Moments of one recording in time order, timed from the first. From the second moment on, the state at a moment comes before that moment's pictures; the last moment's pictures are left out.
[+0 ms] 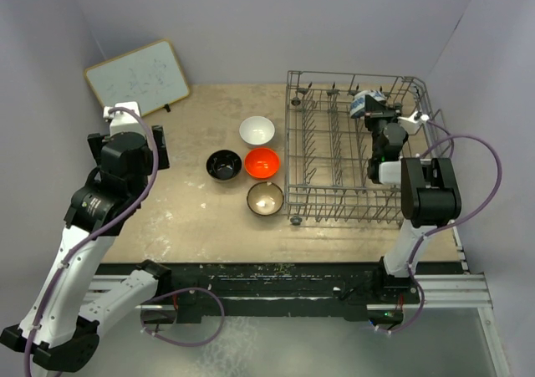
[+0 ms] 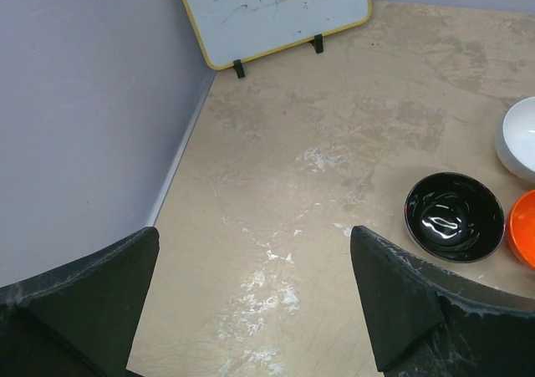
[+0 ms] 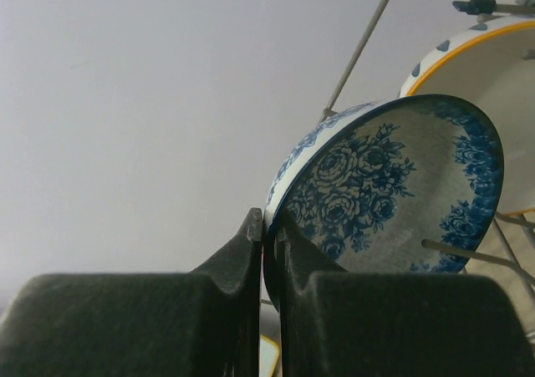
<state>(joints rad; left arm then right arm) -0.40 0.86 1.25 -0.82 -0.71 -0.15 -0.02 1.88 0.83 1.21 0.14 1.25</state>
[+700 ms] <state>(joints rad) -0.40 0.82 1.25 -0.83 -0.71 -0.15 -0.02 1.80 0.88 0.90 0.20 1.37</state>
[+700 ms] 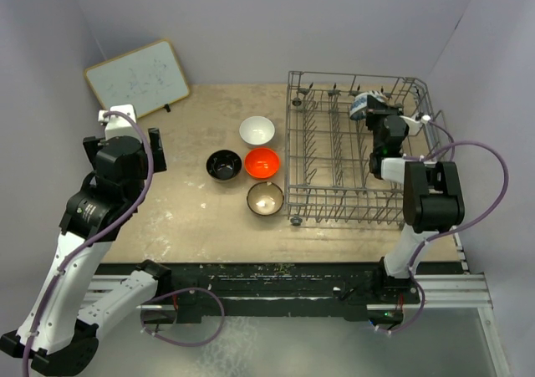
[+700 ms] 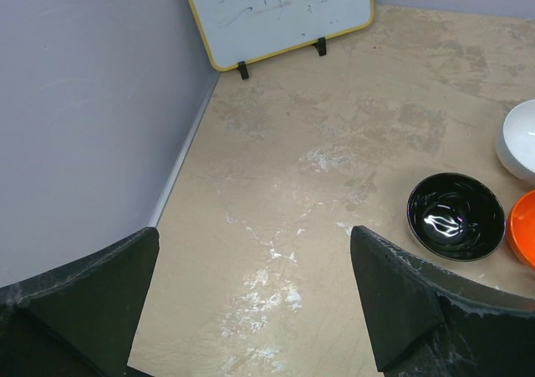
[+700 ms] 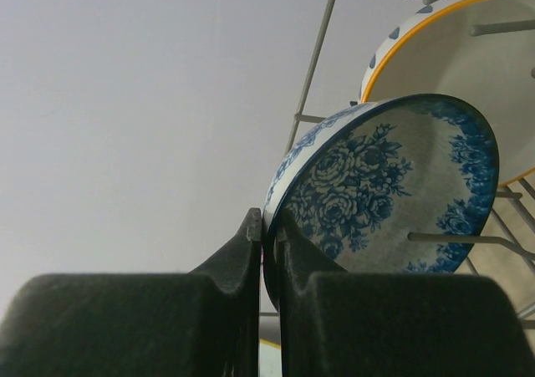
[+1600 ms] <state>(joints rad) -0.40 0.86 1.25 -0.82 -0.71 -0.13 -0.01 1.84 0.75 1.16 0.46 1.39</state>
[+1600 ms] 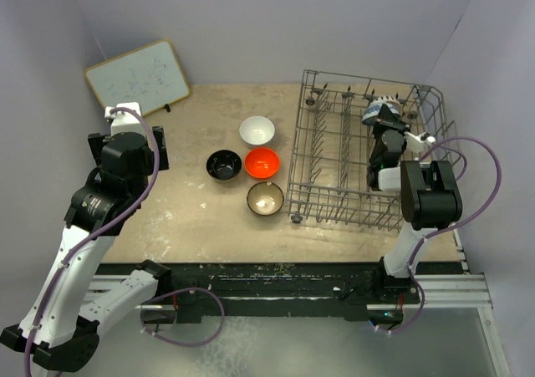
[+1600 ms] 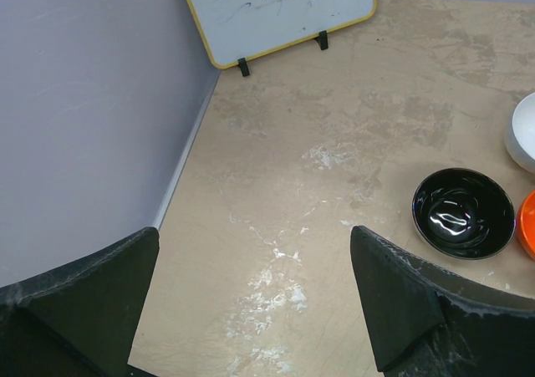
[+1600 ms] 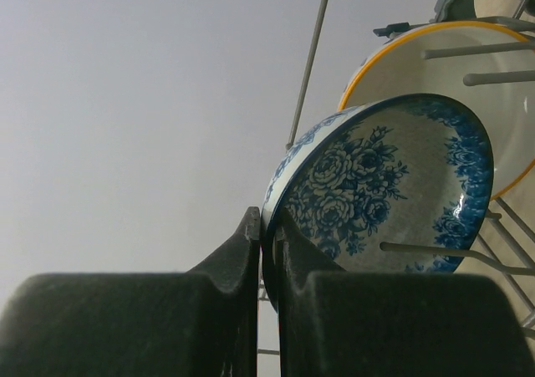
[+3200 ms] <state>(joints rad) -0.40 0.85 1.21 -0.77 -0.71 -0.12 -0.05 1.86 0.71 1.34 0.49 1.32</state>
